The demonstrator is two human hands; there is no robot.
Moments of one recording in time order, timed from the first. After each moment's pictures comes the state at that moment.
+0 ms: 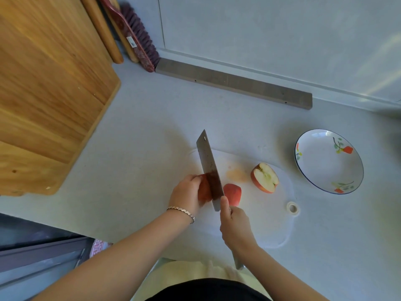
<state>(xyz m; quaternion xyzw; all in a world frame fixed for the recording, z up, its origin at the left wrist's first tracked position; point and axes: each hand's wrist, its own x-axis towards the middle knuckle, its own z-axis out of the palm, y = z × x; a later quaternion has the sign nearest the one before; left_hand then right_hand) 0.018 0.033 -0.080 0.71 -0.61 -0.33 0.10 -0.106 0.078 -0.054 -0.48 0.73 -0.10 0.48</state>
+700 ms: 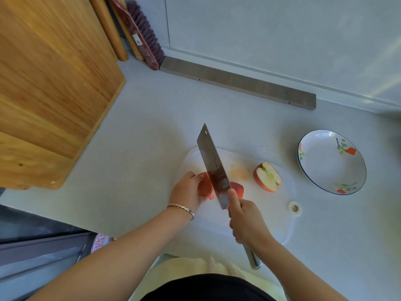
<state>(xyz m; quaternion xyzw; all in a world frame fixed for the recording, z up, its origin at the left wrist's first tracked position) 0.026 0.035 -0.079 0.71 -0.62 -0.34 0.09 -0.116 0.066 -0.029 -0.48 0.72 -0.06 0.50</state>
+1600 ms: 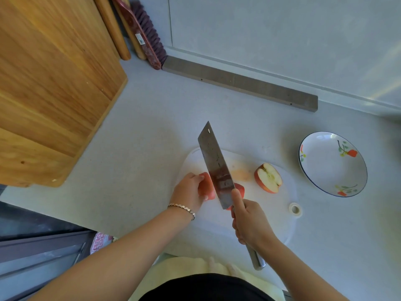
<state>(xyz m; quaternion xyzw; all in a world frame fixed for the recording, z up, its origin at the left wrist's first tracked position) 0.026 0.035 -0.080 0.71 -0.59 -0.37 0.09 -0.123 0.065 -0.028 -0.45 0.72 -0.08 0.52</state>
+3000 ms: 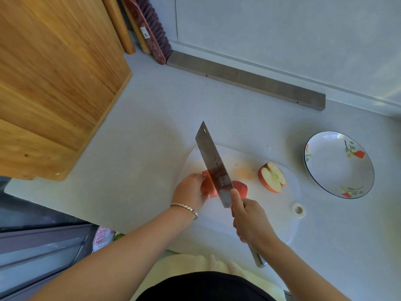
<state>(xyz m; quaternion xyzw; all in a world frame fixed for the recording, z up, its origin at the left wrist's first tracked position) 0.025 0.036 -0.079 0.71 -0.60 -0.35 0.06 -0.121 0.065 -0.033 -0.50 0.71 -0.05 0.49</state>
